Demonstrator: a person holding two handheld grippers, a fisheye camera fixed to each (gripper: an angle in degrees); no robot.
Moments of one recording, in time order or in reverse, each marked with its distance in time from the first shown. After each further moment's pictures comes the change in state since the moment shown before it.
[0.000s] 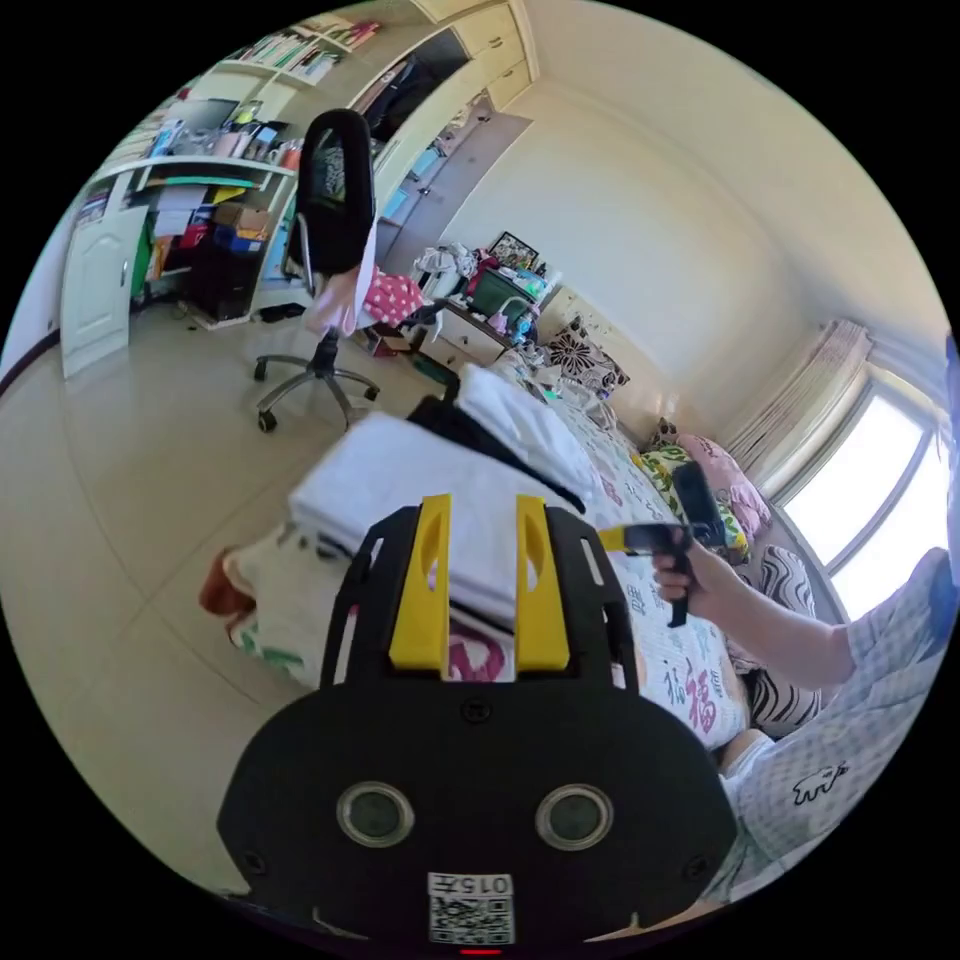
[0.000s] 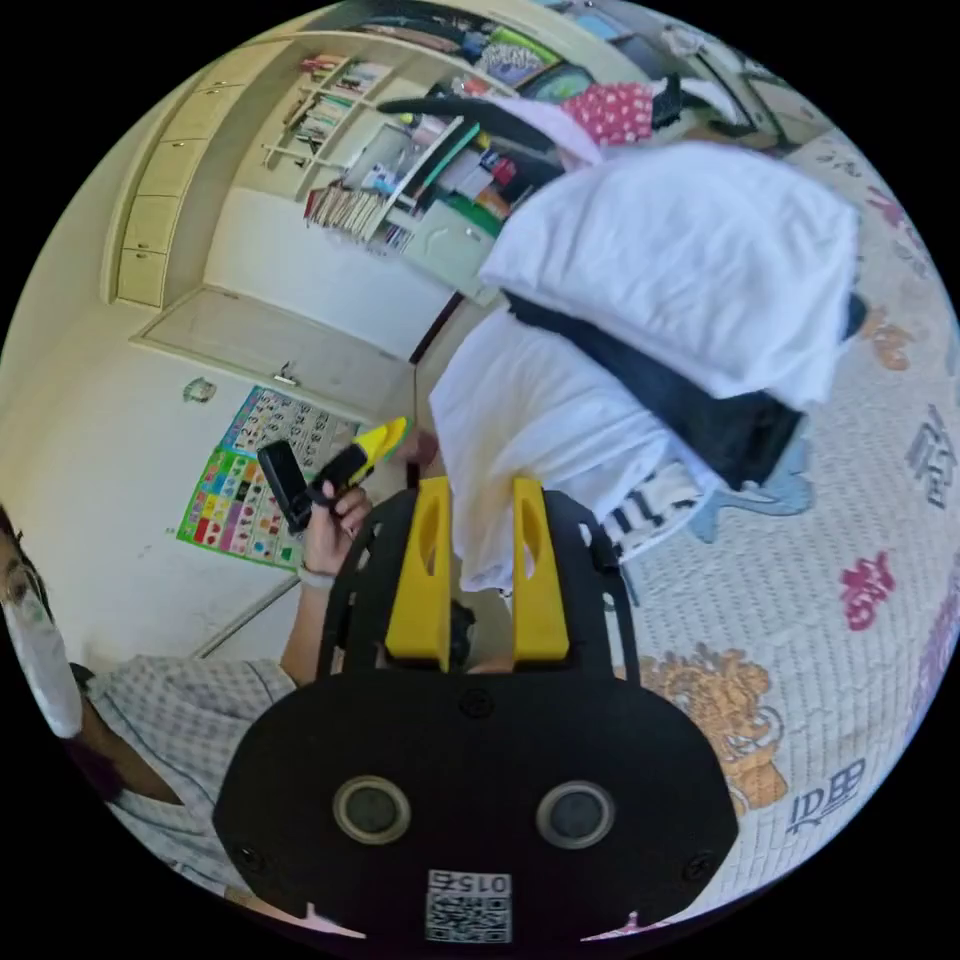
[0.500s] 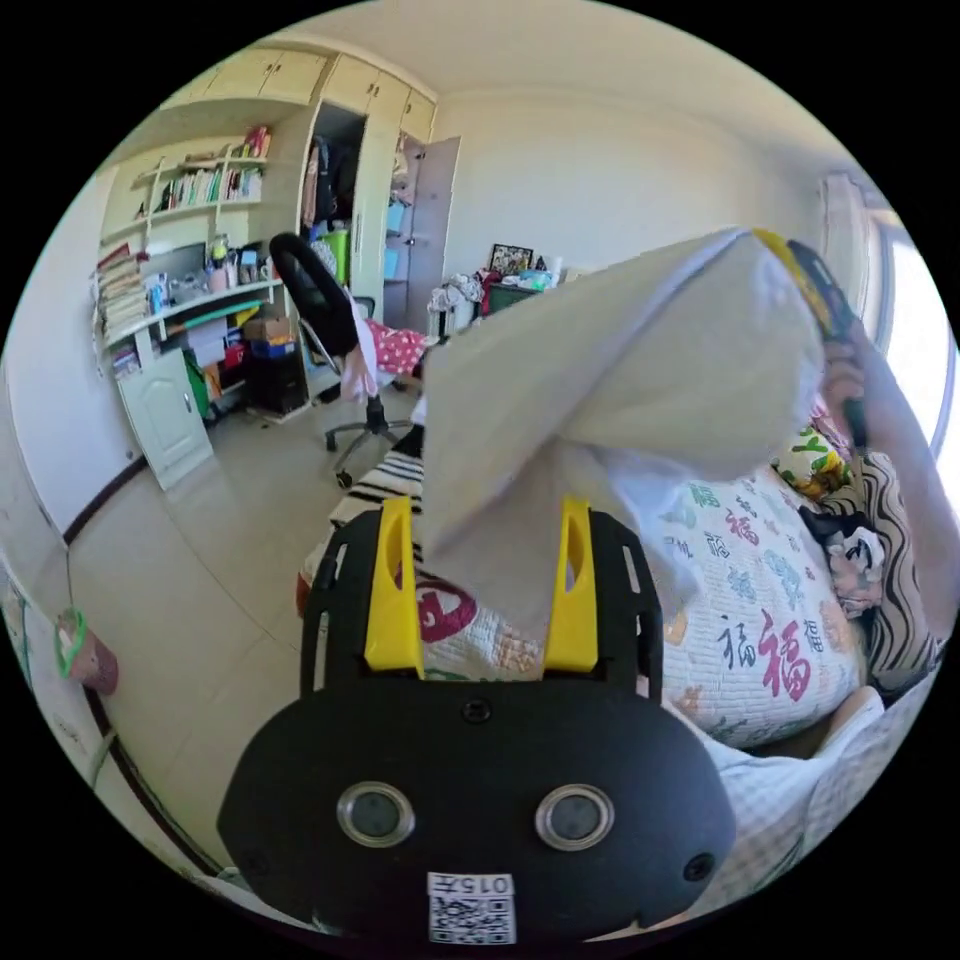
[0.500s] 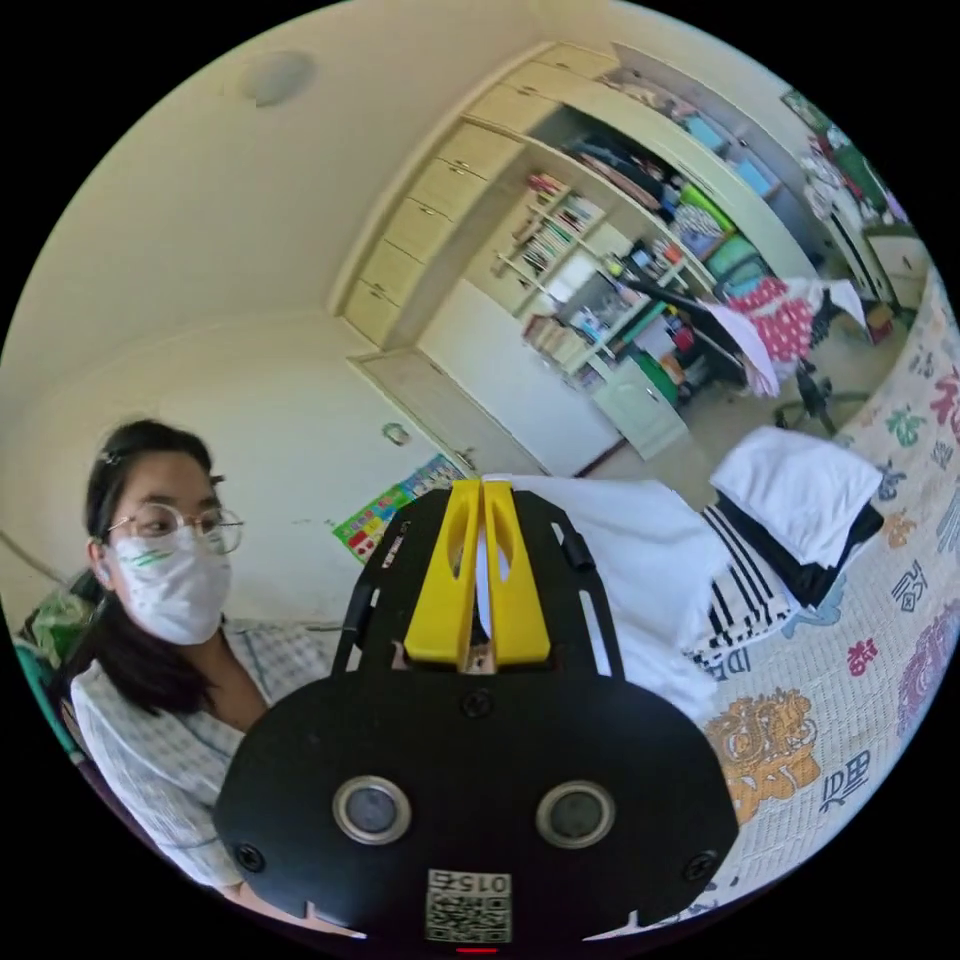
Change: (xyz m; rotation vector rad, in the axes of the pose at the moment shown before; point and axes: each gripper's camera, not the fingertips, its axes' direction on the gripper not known) left arm 0.190 0.138 -0.019 0.072 -0.372 0.286; right arm -0.168 0.117 -0.228 0.331 -0.383 -0.320
